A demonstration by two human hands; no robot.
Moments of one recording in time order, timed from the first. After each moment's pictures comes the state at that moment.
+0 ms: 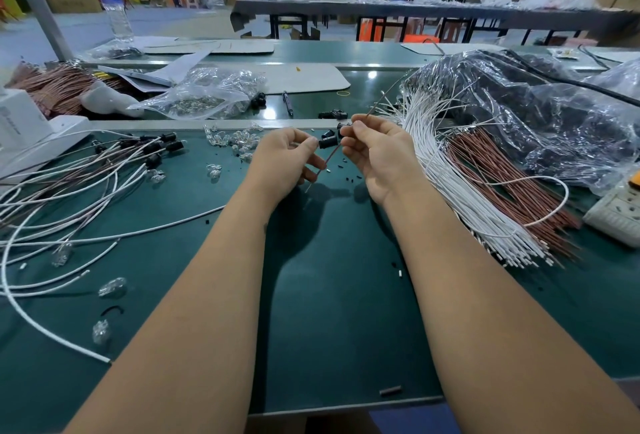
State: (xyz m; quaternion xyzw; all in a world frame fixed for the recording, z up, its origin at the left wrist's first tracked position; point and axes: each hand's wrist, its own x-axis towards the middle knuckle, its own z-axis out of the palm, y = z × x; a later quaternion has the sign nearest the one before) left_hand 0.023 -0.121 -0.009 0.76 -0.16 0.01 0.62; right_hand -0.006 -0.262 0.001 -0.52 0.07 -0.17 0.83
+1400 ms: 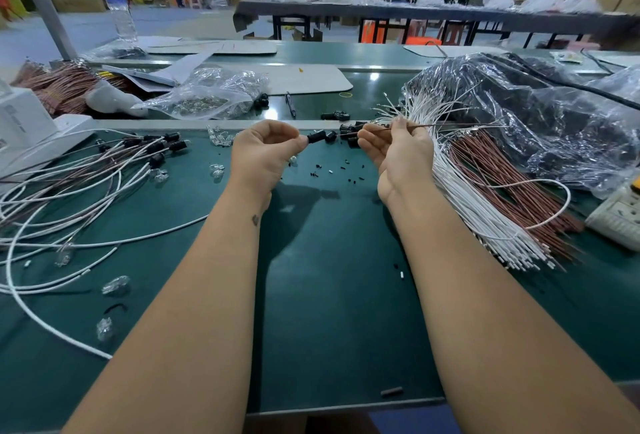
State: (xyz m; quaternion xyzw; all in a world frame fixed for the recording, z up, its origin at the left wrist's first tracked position) left_hand 0.027 -0.107 -0.008 0.67 -0.09 0.08 0.73; right_hand -0.006 -0.267 0.002 -0.43 0.11 -0.28 0.85
